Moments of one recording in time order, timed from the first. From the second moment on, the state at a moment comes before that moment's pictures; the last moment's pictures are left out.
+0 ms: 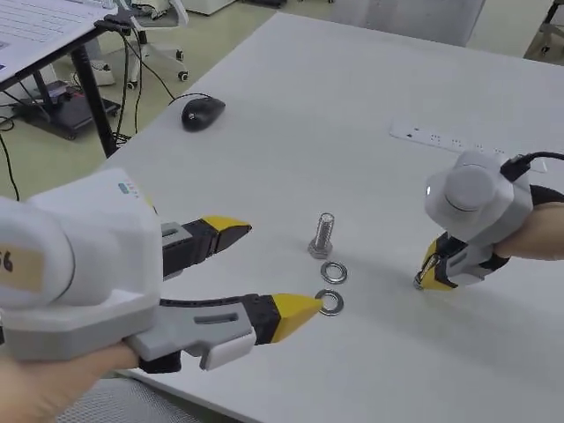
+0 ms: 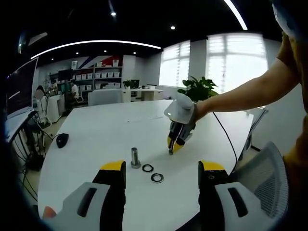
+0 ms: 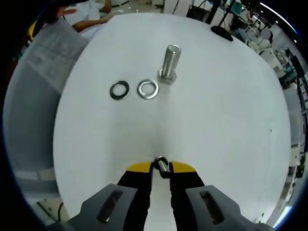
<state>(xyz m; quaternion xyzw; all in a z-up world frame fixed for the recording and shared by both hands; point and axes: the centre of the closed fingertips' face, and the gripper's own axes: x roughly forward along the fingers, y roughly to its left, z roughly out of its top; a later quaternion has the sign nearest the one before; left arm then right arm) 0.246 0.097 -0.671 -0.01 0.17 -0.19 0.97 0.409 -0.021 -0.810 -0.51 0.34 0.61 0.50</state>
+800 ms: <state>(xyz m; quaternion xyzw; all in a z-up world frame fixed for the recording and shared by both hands) 0.240 0.086 -0.664 0.00 0.16 -0.20 0.97 0.386 -0.045 -0.793 -0.50 0.34 0.60 0.53</state>
